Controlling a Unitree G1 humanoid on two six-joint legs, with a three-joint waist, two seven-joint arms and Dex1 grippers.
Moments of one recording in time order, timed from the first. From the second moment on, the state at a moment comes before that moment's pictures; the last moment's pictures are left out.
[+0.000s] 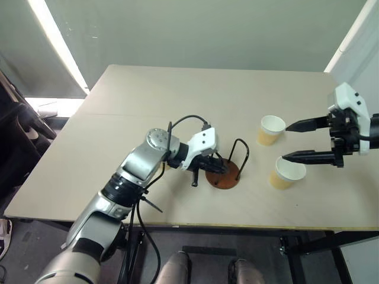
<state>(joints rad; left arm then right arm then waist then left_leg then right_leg) -0.83 0.47 -0.41 0.07 -0.20 0.50 -1.23 -0.66 -1.18 -0.08 -0.24 0.58 0.87 1.28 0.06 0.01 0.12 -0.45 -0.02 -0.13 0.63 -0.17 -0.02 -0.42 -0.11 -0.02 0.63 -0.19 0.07</state>
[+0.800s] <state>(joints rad) -0.76 0.64 -0.41 -0.02 -0.10 0.47 -1.25 -0.80 -1.10 0.04 -0.15 0.53 0.79 1.28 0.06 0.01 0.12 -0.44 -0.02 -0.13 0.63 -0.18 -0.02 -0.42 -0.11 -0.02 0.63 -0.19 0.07</state>
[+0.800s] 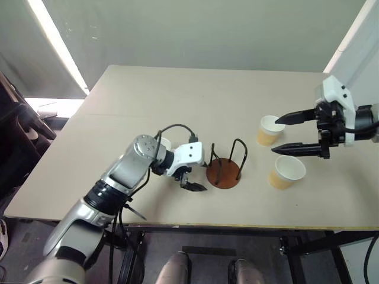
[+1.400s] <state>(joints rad) -0.75 0.81 -0.24 -0.12 -0.22 0.59 -1.28 -1.11 -0.86 0.31 0.47 0.09 0.30 1.35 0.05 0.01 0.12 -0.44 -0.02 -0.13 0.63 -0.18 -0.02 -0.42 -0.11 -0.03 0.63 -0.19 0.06</state>
